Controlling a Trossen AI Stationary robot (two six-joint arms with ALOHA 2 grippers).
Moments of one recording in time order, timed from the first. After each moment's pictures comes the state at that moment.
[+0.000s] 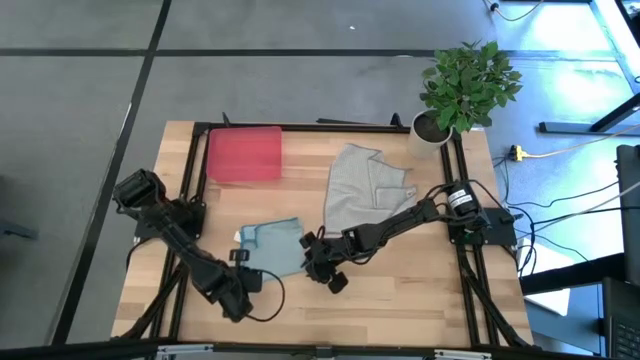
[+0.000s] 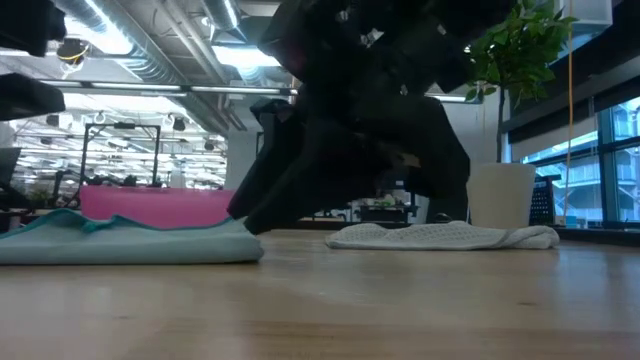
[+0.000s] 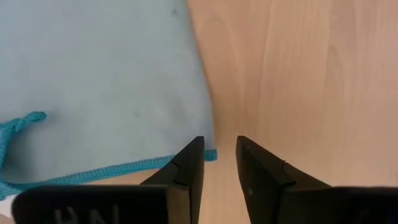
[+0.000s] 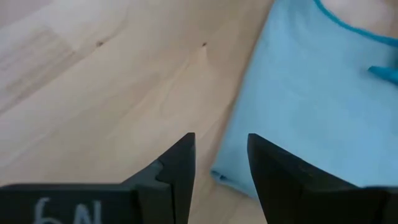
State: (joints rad) left arm -0.81 1.68 0.98 -0.76 -0.22 -0.81; right arm 0.28 2.11 1.30 0.05 -0.05 -0.45
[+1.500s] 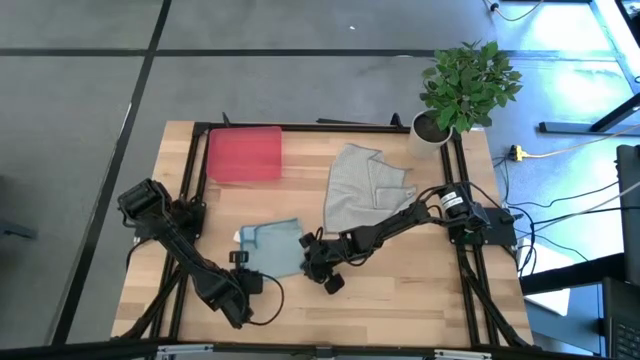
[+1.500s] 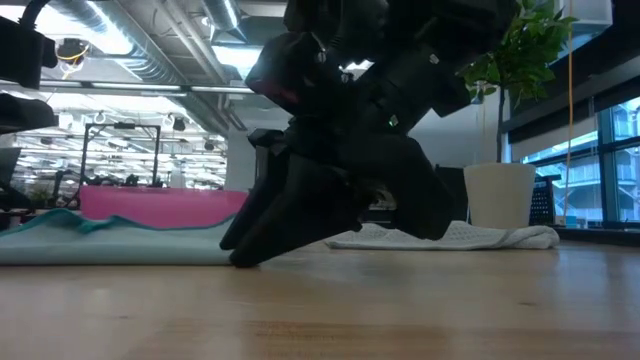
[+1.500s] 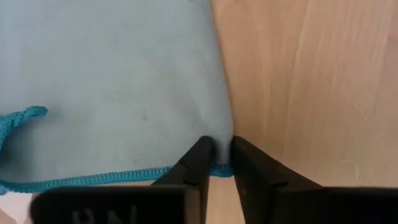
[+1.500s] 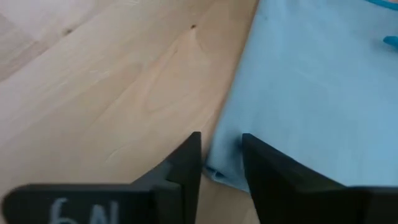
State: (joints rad) left arm -0.83 1.80 0.98 -0.76 -0.28 -0.89; right arm 0.26 2.18 1.30 0.10 -0.02 -0.39
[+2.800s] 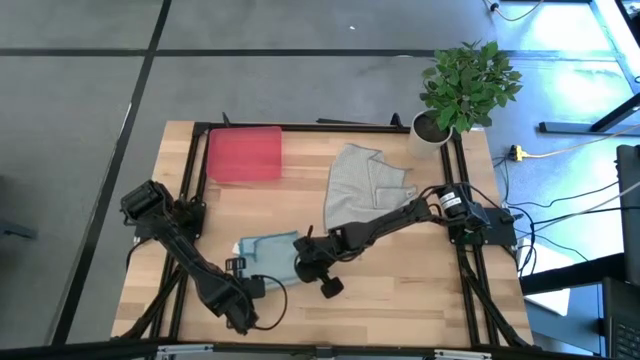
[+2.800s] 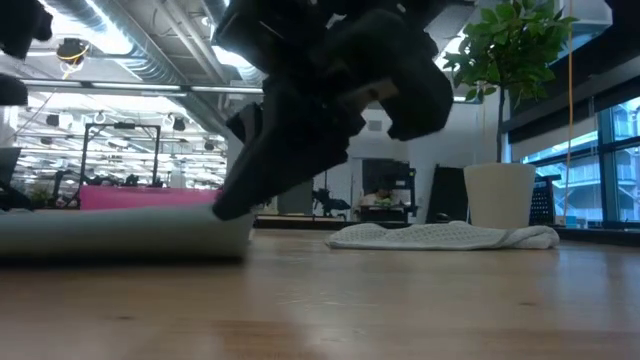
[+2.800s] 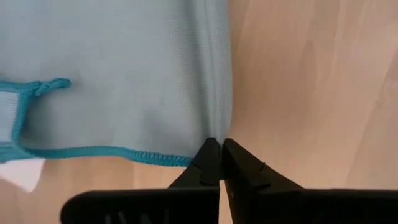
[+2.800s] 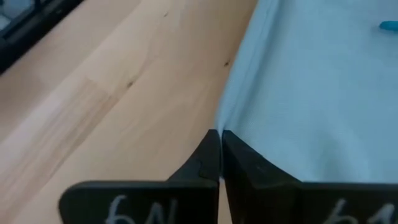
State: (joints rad) left arm -0.82 1.79 1.15 -0.90 -0.12 -0.99; right arm 0.26 2.19 1.52 -0.21 -0.23 -0.26
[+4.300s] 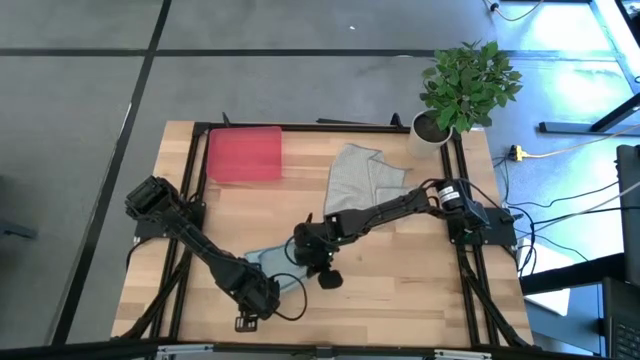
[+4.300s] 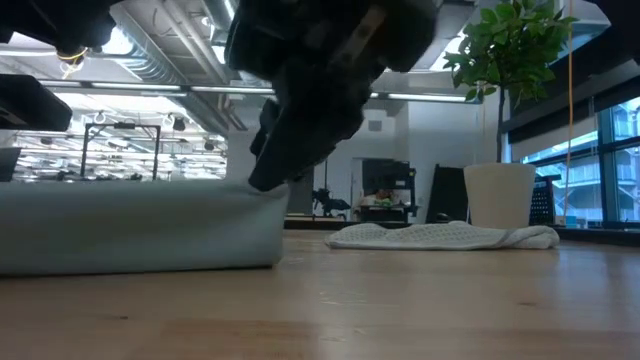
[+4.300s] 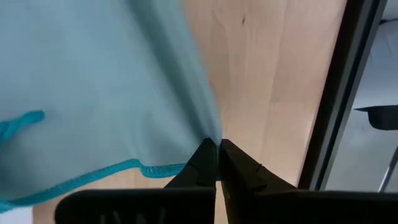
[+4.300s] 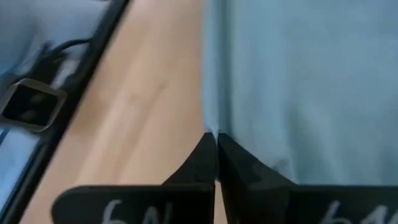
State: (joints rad) left arm -0.68 1.79 1.16 -0.72 0.18 -0.78; right arm 0.18 2.18 1.60 -0.41 -0.44 -0.01
